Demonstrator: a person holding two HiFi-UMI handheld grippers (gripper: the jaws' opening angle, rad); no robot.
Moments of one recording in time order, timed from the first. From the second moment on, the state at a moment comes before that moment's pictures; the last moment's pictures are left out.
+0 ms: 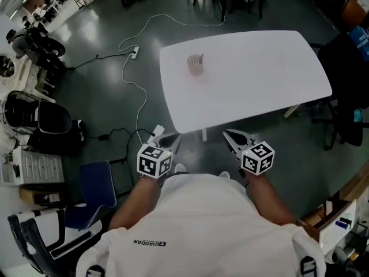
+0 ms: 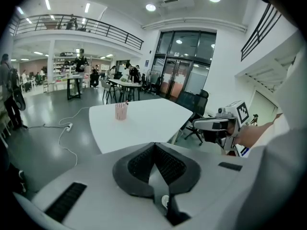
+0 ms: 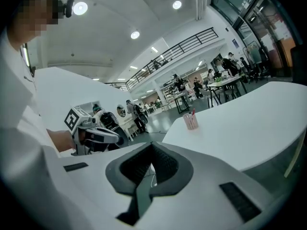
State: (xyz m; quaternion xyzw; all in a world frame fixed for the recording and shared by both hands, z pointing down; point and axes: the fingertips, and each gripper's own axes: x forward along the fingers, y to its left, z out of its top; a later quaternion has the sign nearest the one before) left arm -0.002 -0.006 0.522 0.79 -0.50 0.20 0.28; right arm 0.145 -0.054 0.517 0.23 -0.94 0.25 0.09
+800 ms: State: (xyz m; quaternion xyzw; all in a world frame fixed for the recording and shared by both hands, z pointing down) left arm -0.134 -0.026 0.522 0.85 -0.41 0.20 0.25; right arm 0.020 -0.025 0.512 0.34 -0.91 0.24 0.09
